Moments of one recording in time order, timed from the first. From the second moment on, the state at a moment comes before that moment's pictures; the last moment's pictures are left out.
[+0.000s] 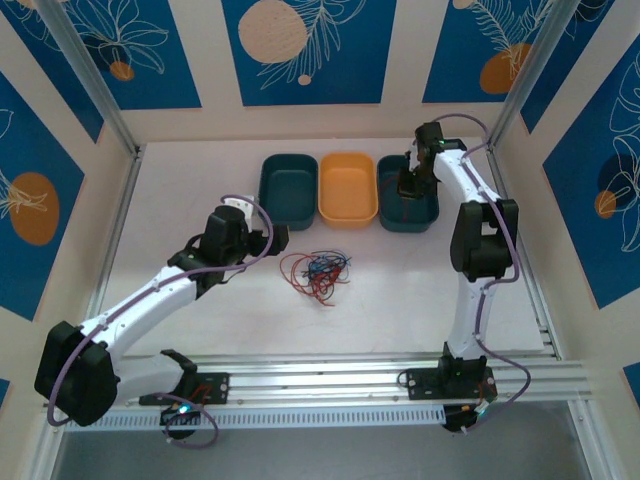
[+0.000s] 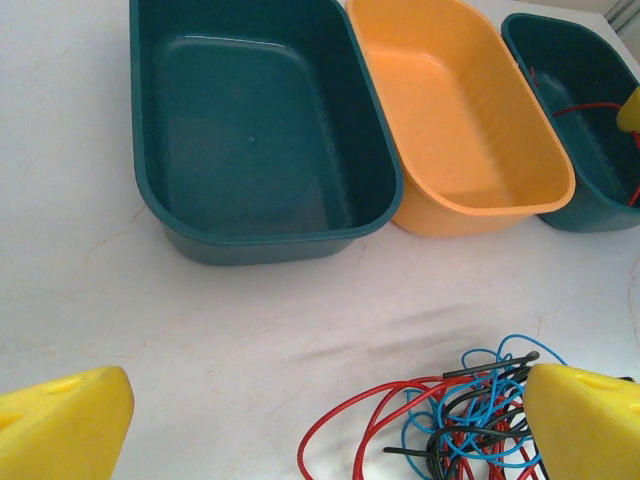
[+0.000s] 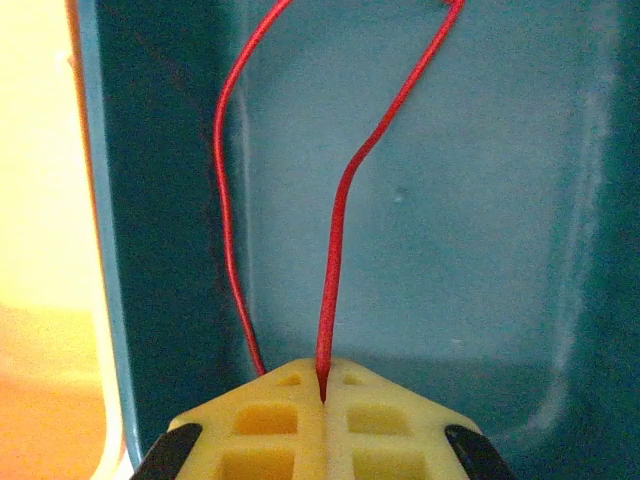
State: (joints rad) left arm -0.55 1.18 0.78 -0.18 -0.05 -0.41; right arm 0.07 2.11 1.83 -0.99 -0.16 0.17
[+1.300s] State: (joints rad) left arm -0.55 1.15 0.78 -0.21 -0.07 -0.45; right arm 0.25 1.77 1.70 -1.06 0.01 0.27
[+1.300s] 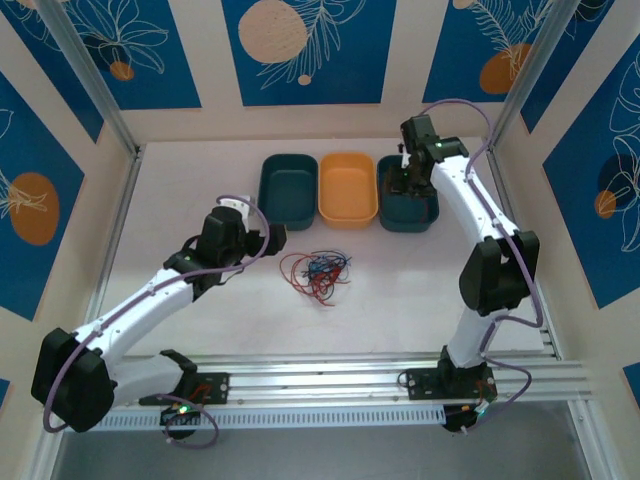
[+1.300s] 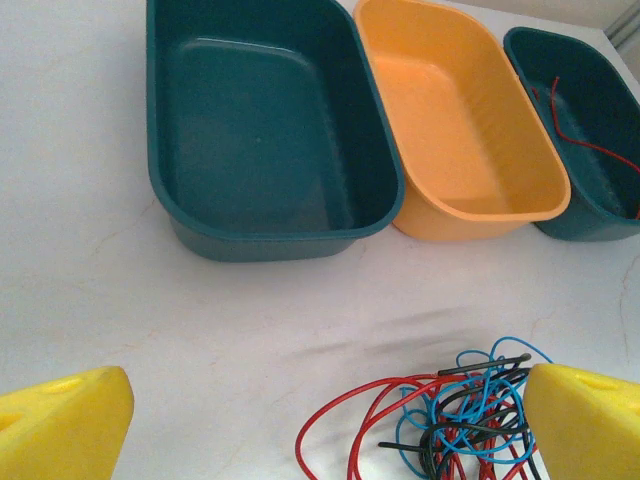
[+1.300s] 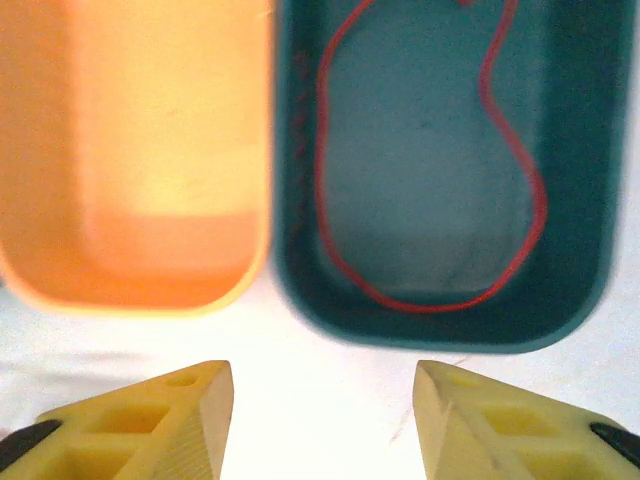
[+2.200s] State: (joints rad) left arm -0.52 1.52 0.80 -0.26 0.11 -0.43; right arm 0.58 1.86 1.55 -0.96 -0.25 0.40
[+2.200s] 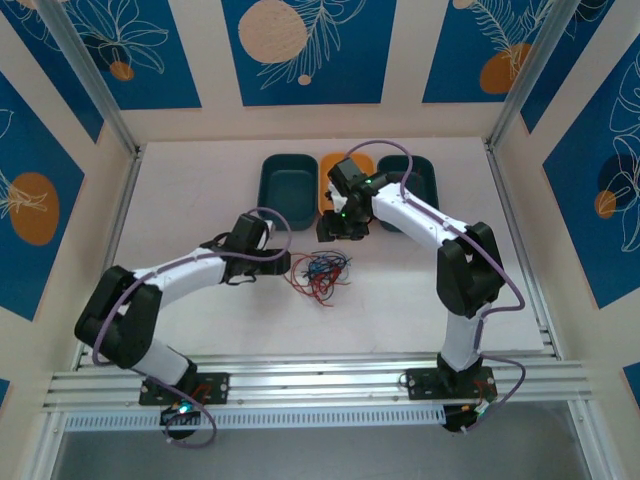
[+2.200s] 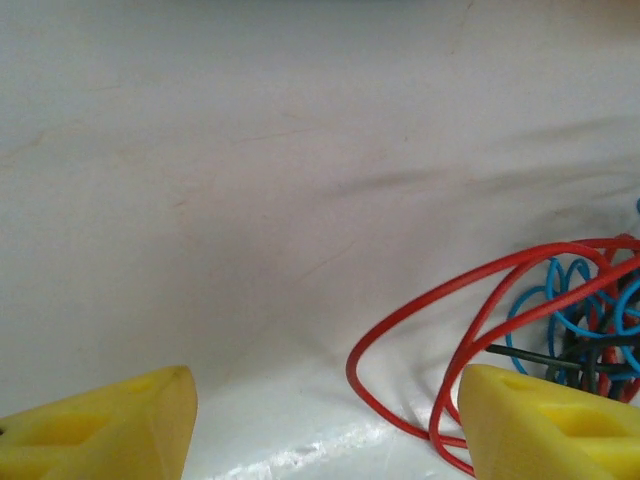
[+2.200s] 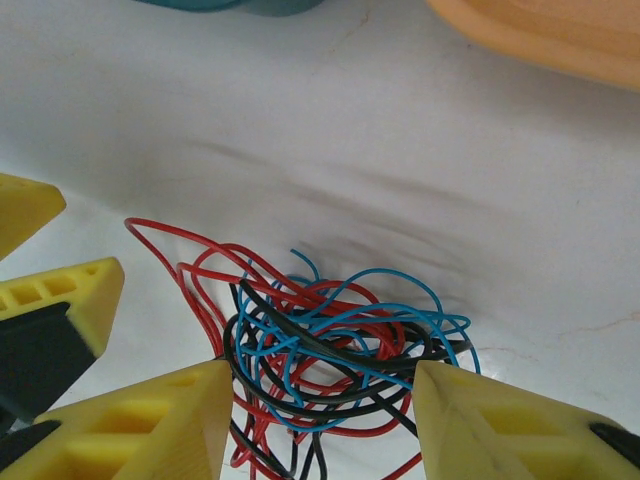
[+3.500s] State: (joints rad) left arm -0.50 1.20 0.90 -0.29 0.24 -0.18; right arm 0.57 1.60 1.25 -0.51 -0.42 0.41
